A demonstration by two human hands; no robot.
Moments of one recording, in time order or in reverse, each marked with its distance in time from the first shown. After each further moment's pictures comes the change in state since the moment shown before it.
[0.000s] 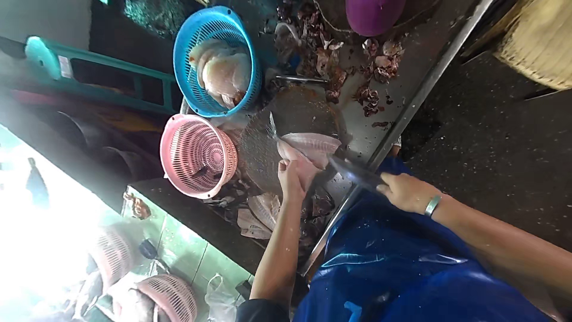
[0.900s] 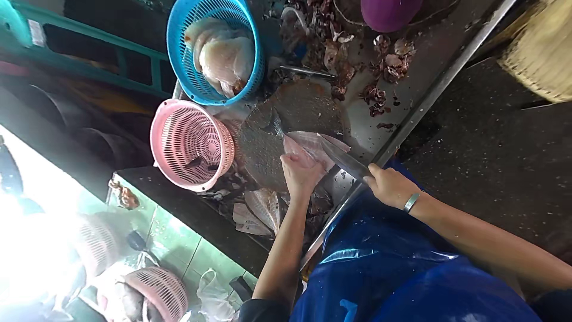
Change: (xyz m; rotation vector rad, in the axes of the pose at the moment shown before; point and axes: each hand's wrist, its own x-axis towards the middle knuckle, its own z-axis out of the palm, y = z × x) left_hand -0.013 0.011 0.009 0.945 0.066 0.156; right_hand 0.035 -0.032 0.003 -0.030 0.104 0.026
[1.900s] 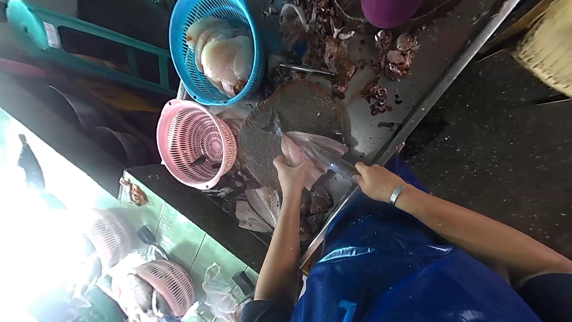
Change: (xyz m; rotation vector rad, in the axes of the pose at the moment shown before) left_hand 0.015 -0.015 -0.002 -0.228 -0.016 -0.219; right_hand 0.023 -0.015 0.000 0.000 -0.071 -0.055
